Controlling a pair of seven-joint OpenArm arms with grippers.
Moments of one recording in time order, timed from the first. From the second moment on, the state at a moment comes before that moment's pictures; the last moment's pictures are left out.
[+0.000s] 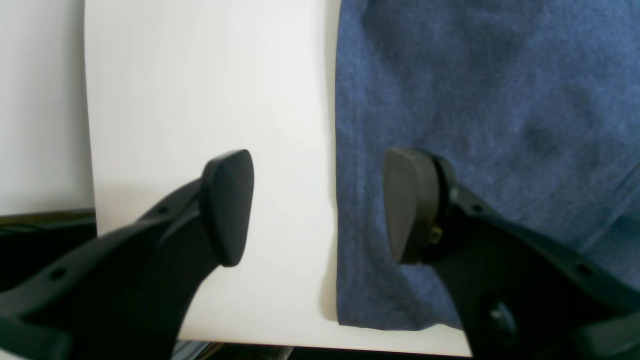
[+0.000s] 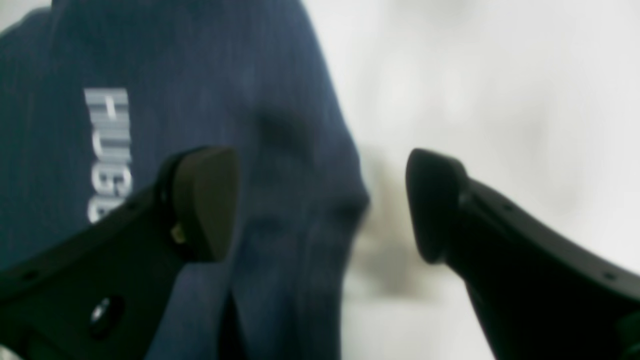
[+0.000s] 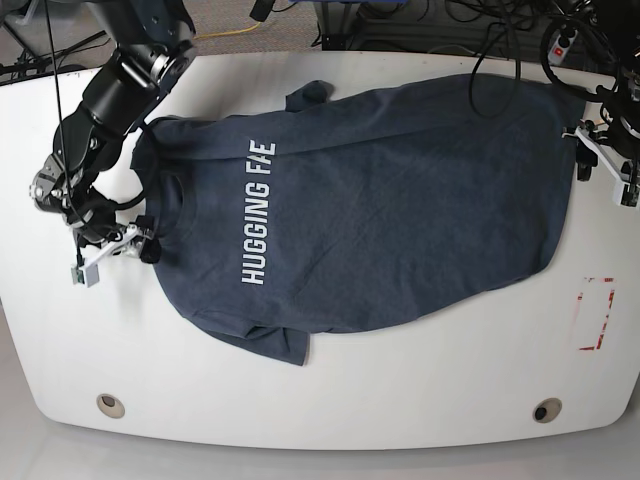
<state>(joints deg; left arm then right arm) 12.6 -16.0 -44.1 113.1 -20.0 -41.9 63.1 20.5 10.7 41.7 66.8 15.5 40.5 -58.2</state>
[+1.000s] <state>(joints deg) 8.1 -15.9 -44.1 113.0 -19.8 -38.5 63.8 32.1 15.5 26.4 30.4 14.8 41.1 -32.0</state>
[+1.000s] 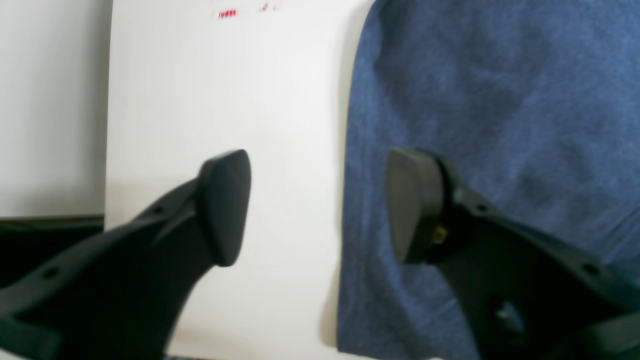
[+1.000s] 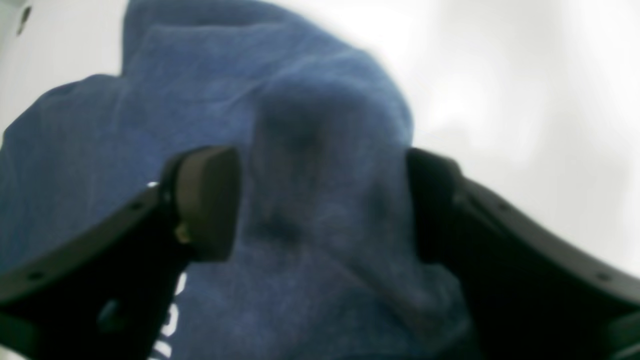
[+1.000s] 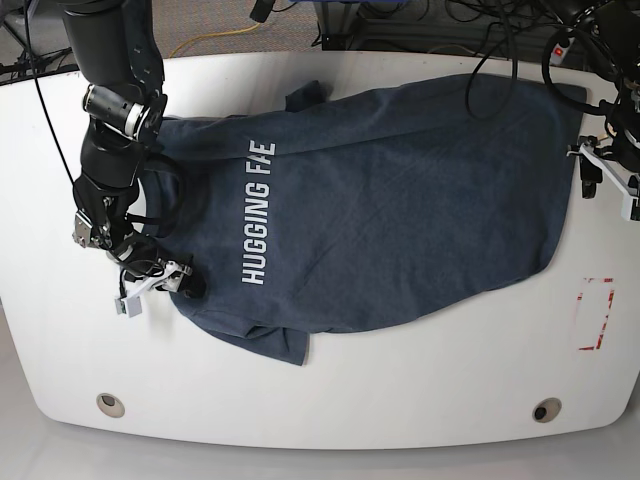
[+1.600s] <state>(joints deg) -14.8 -16.5 -38.0 83.2 -19.9 -28.0 60.3 31.5 15.9 26.4 30.4 14.1 40.5 -33.1</state>
